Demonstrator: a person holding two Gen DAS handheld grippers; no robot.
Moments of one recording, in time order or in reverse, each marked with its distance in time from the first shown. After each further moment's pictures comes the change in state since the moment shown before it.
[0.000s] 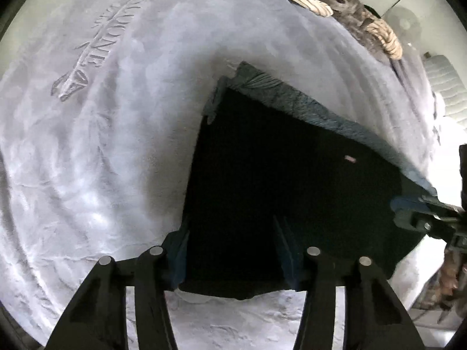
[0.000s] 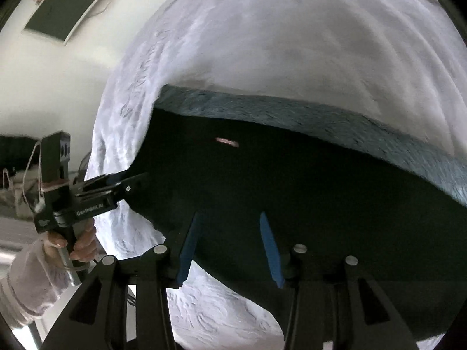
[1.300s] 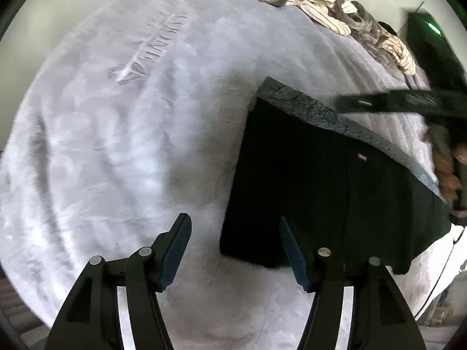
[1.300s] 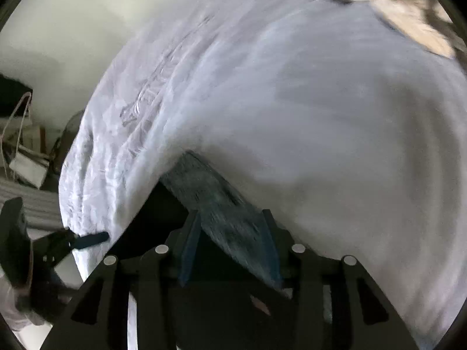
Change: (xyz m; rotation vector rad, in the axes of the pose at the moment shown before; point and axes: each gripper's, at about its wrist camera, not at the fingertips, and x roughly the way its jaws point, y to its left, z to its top) left arm -0.047 0.025 -0.049 -0.066 -0.099 0.126; right arm 0.079 0.069 0.120 -0.281 0.051 -0.092
